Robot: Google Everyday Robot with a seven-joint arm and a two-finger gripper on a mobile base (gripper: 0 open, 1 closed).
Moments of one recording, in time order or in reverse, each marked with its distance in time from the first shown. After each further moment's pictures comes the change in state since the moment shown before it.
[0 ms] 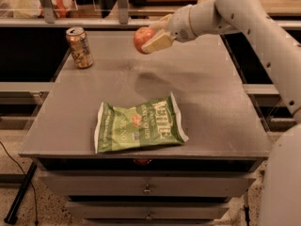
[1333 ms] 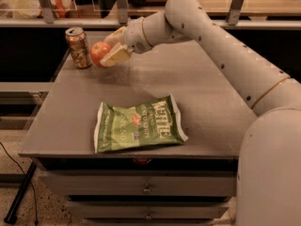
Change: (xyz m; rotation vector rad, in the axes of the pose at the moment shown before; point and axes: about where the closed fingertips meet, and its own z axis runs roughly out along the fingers) arm -0.055 0.084 0.112 -0.200 -0.081 -0.103
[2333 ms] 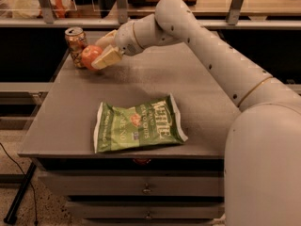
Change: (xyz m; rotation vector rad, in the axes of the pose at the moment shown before) arm -0.005 0.005 0.030 -0.047 -0.034 0.022
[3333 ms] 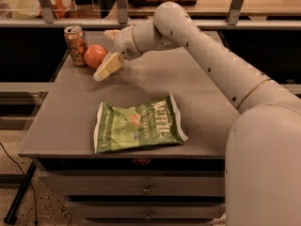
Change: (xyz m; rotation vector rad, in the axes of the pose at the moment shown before) arm 0.006 0.010 0.008 -0.022 -0.013 0.030
